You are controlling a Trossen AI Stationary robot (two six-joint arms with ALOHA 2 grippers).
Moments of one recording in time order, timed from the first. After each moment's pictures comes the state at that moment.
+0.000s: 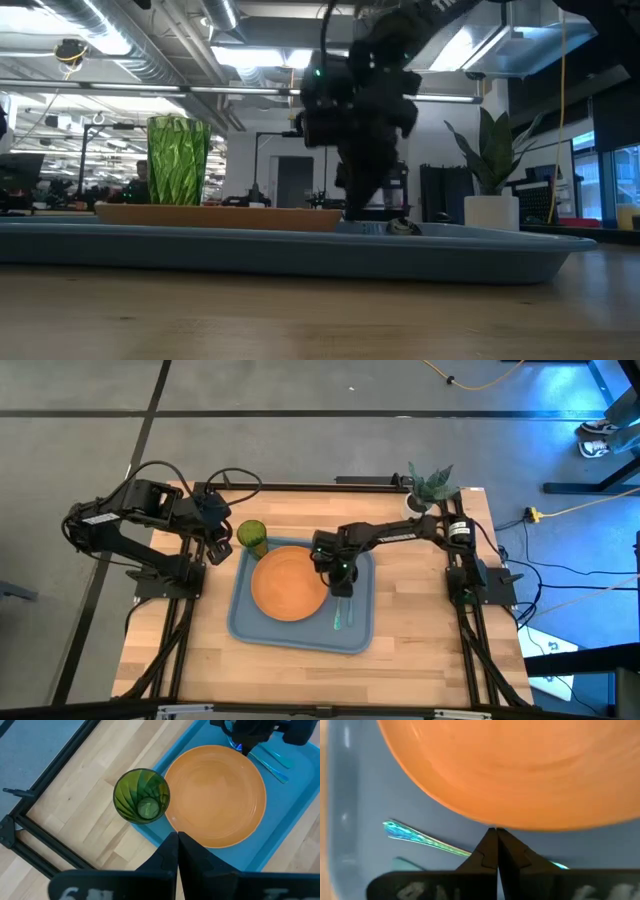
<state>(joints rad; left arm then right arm) -0.01 1.12 1.59 -1.55 -0.26 -0.59 -0.12 2.07 1.46 -0.71 -0.41 -0.11</state>
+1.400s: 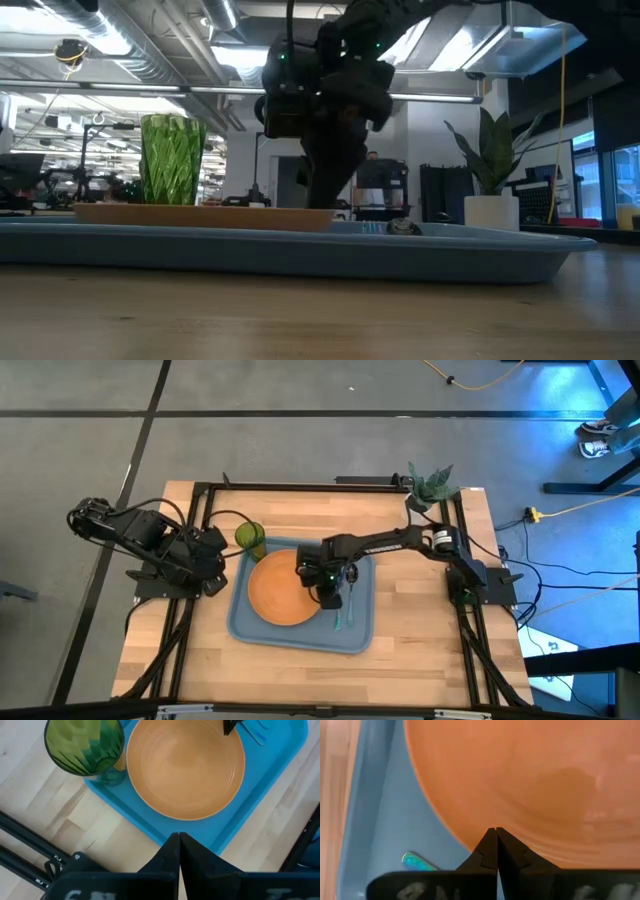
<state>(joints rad) -0.38 1.04 1.35 -1.48 -0.24 -1.01 -0.03 2.21 1.68 -0.77 -0.42 -0.14</state>
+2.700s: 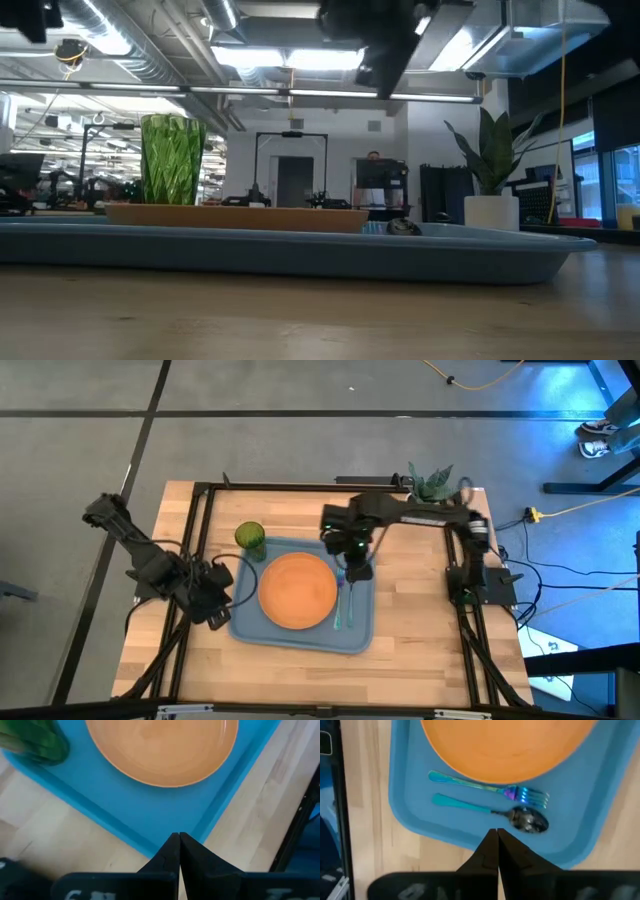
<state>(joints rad) -0.69 1.05 1.03 -1.16 -0.31 -1.25 -0.11 1.96 1.94 -1.42 -0.28 -0.21</state>
